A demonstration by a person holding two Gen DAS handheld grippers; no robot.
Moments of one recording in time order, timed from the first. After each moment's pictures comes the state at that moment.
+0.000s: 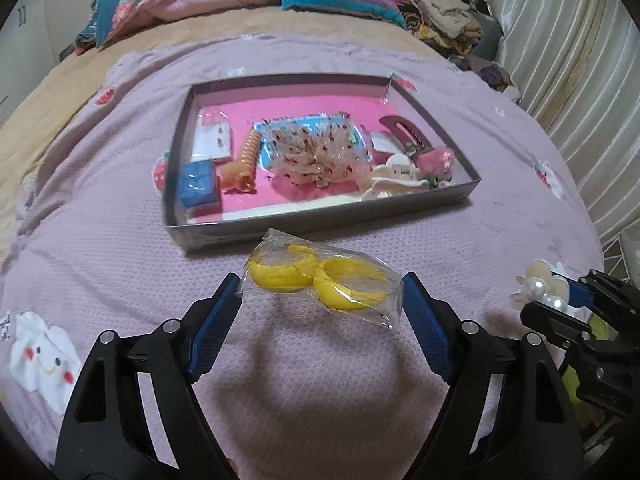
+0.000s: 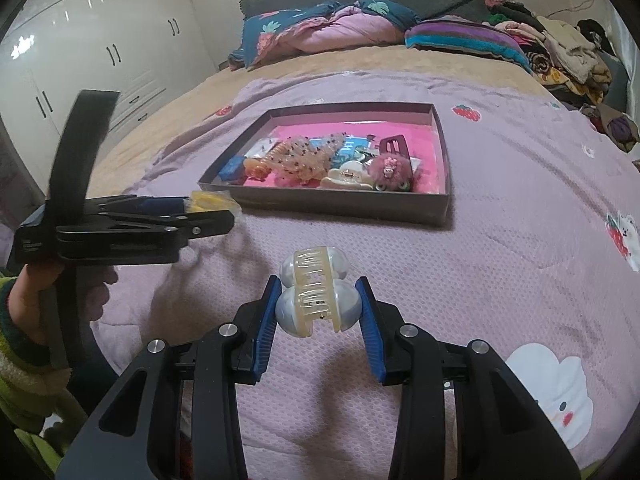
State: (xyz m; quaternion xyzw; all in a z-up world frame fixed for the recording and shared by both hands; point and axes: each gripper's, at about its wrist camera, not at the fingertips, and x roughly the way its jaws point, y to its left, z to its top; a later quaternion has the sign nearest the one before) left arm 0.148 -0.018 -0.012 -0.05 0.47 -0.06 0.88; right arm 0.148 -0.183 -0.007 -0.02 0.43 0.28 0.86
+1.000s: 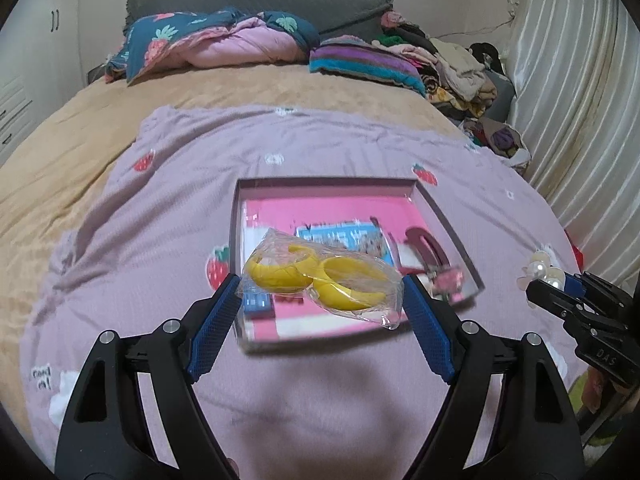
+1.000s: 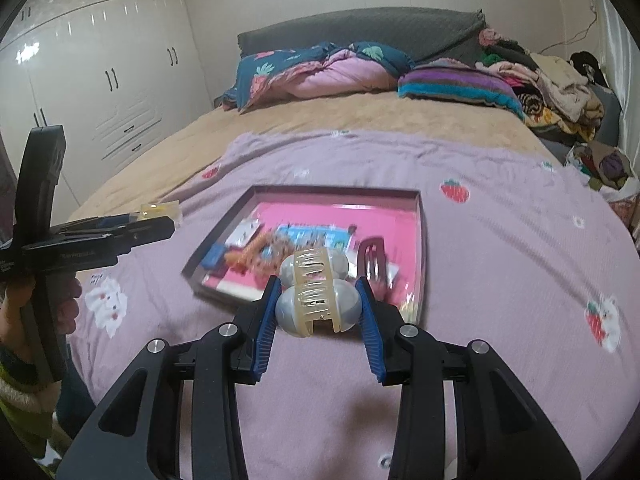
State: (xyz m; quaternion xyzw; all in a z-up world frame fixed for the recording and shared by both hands) left arm 0.187 0.022 0.057 -0.07 0.39 -0.02 0.92; right arm 0.216 -0.177 0.051 -0.02 0.36 0.27 0.89
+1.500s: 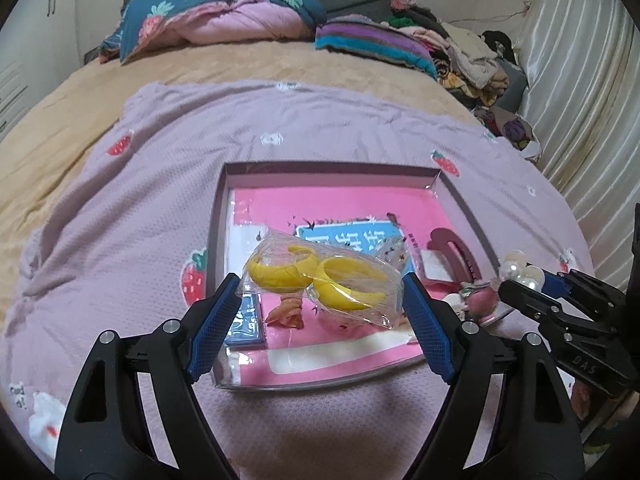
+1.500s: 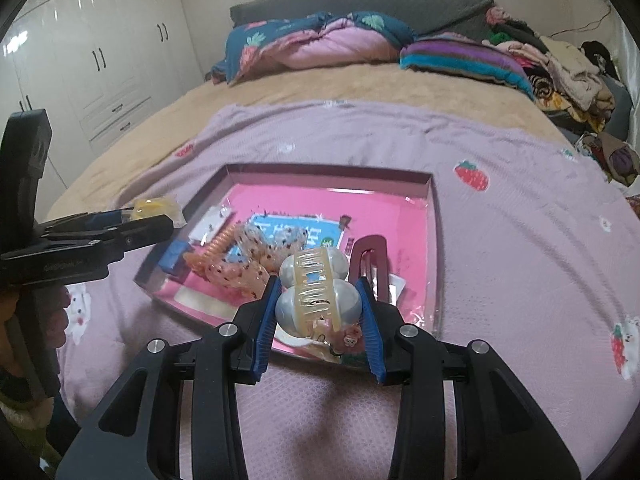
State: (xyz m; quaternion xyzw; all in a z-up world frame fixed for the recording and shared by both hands) left arm 0.241 0.022 0.011 -0.08 0.42 -0.02 0.90; right arm 0.285 -0.147 0.000 -0.04 0.41 0.26 0.87
